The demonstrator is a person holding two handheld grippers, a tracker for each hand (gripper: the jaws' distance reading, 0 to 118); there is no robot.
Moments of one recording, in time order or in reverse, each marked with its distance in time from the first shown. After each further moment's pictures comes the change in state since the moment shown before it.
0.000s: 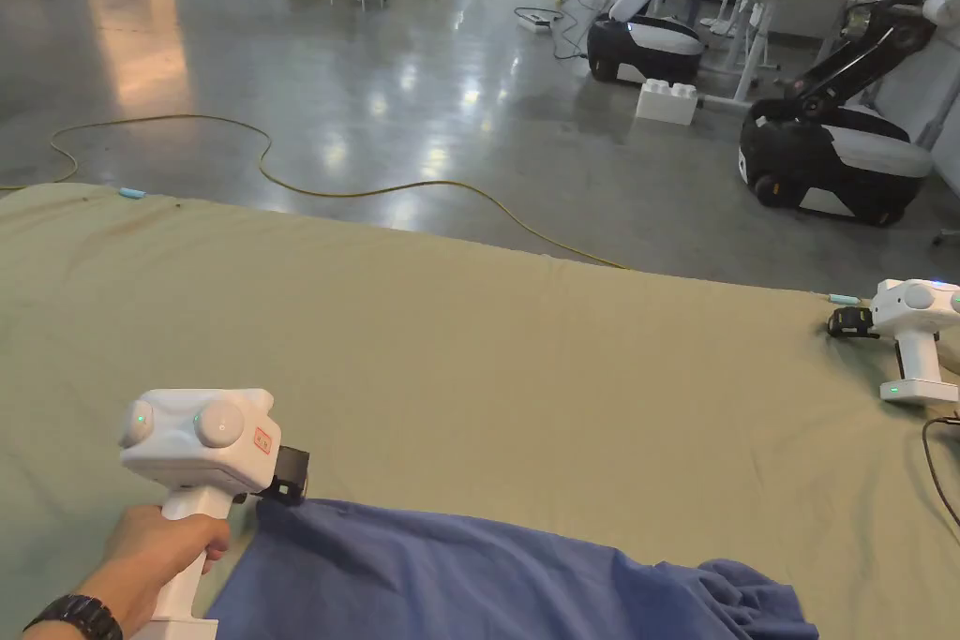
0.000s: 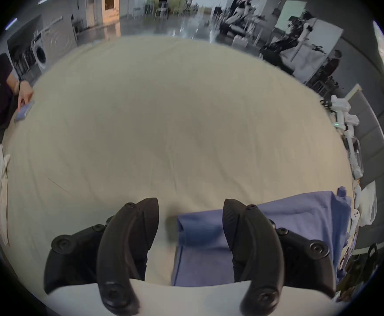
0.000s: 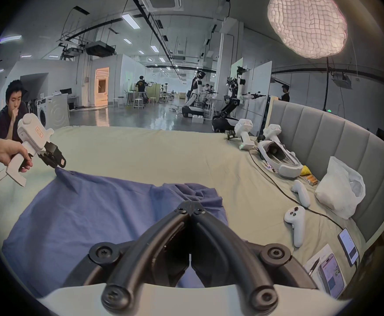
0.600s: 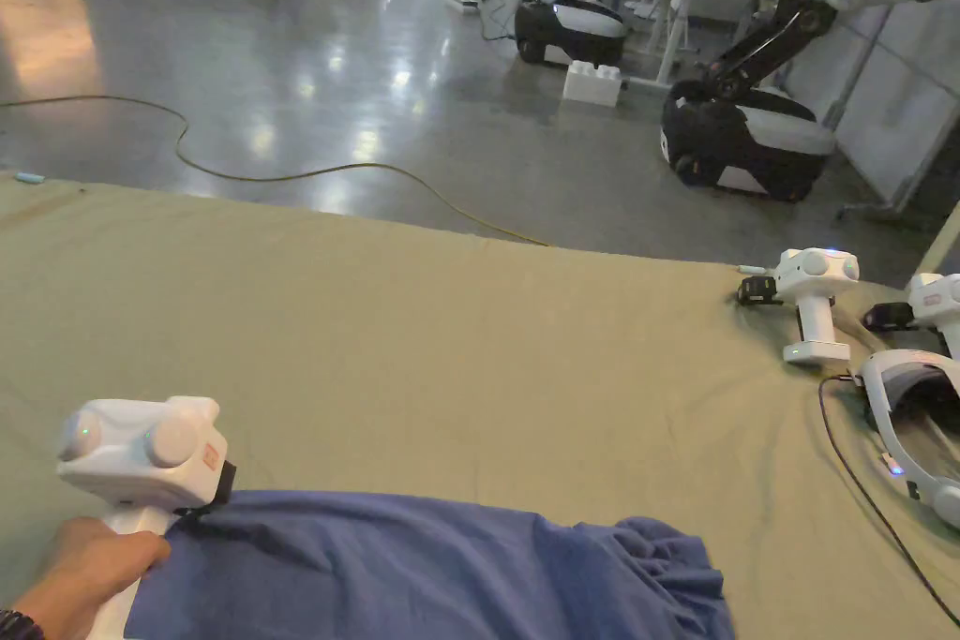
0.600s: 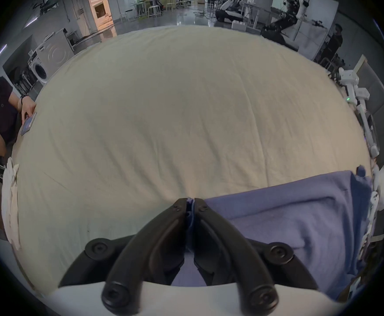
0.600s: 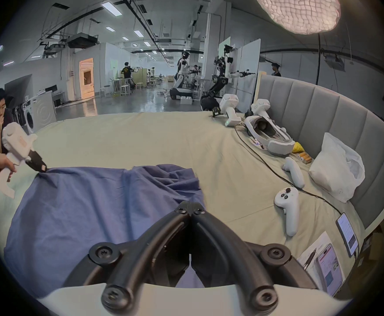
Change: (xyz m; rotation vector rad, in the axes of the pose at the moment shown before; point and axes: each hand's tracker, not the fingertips) left arm 0.036 -0.036 0.028 0.058 0.042 -0.101; right arm 0.052 0.002 -0.043 -0.157 -0.066 -0.072
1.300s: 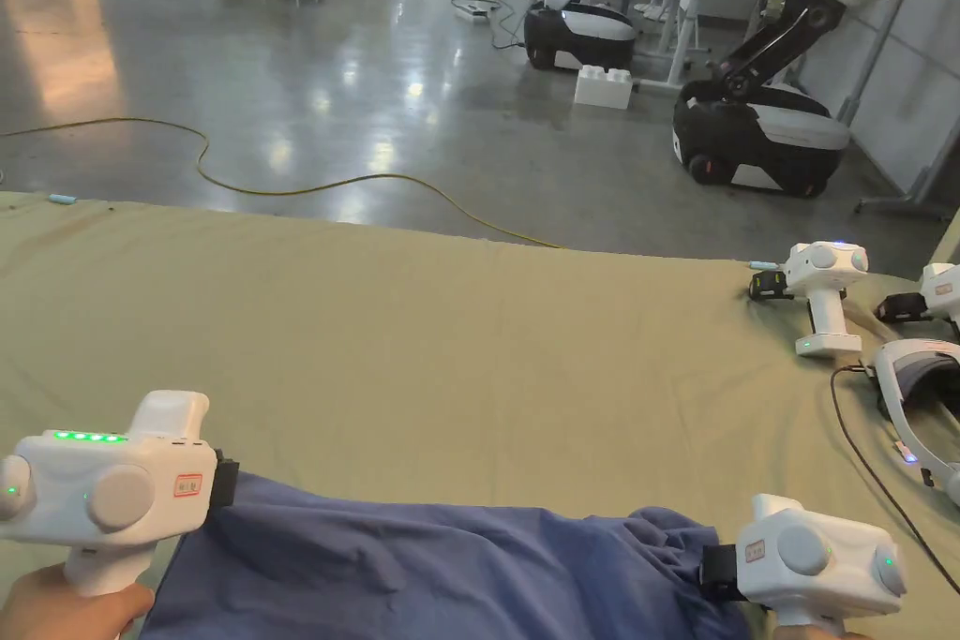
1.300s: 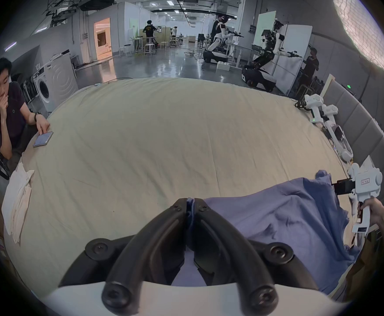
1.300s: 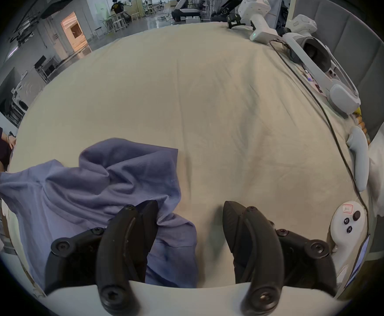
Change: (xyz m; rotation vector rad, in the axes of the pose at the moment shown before) left arm -0.001 -0.048 0.097 0.255 -0.043 -0.054; right arm 0.024 0.045 -0.202 -0.564 0.125 -0.021
